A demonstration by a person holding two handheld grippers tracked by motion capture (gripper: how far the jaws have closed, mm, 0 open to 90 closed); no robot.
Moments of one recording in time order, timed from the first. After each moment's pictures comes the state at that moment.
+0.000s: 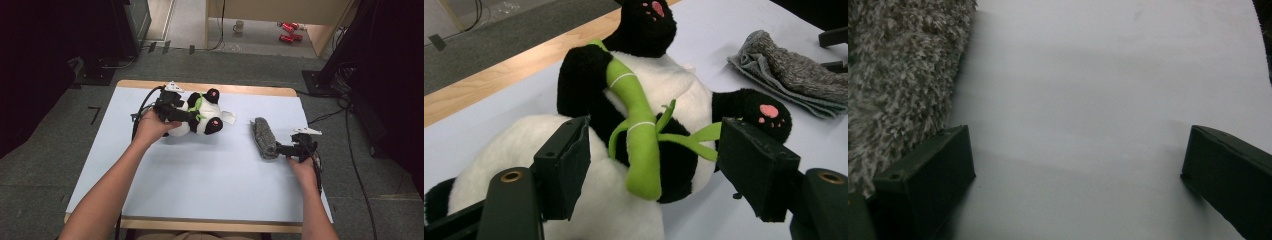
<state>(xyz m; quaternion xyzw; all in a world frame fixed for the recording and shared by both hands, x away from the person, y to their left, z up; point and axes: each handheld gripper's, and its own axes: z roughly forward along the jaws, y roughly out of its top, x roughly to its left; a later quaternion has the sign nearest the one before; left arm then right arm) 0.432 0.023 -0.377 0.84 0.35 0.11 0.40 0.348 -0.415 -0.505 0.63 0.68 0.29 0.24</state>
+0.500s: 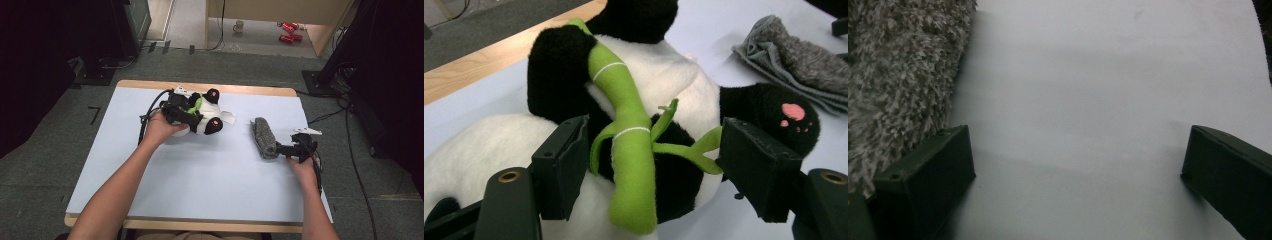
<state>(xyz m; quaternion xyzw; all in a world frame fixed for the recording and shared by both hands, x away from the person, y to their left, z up) 0.440 0.006 -0.399 0.85 0.35 0.11 0.38 0.348 -0.415 -0.505 0.63 0.68 0.29 0.24</state>
